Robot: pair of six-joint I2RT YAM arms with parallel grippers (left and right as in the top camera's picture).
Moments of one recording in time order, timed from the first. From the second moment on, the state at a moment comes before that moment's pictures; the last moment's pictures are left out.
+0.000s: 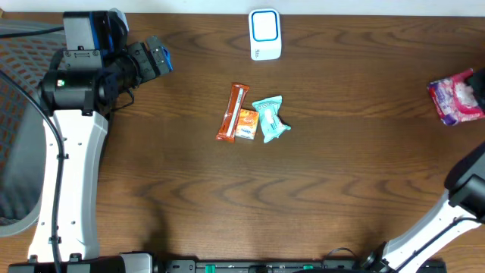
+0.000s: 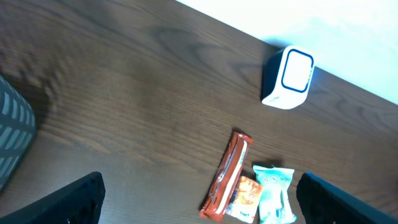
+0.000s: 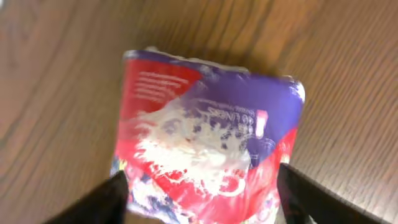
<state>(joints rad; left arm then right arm) 0.01 1.50 1.61 -0.91 0.18 -0.38 -0.62 2.17 1.86 -0.71 -0.01 0.49</state>
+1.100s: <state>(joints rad) 0.01 1.50 1.61 -0.91 0.18 -0.38 0.28 2.23 1.84 -1.08 -0.29 -0.03</state>
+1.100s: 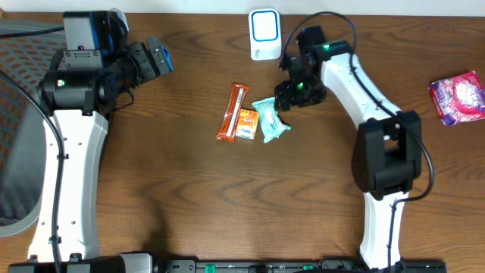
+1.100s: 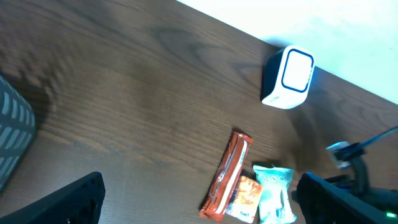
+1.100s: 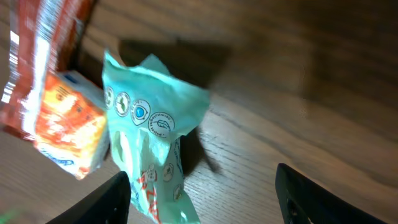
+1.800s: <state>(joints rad) 0.01 1.50 1.61 -0.91 0.18 -0.38 0.36 2.30 1.84 -1.12 -0.33 -0.07</state>
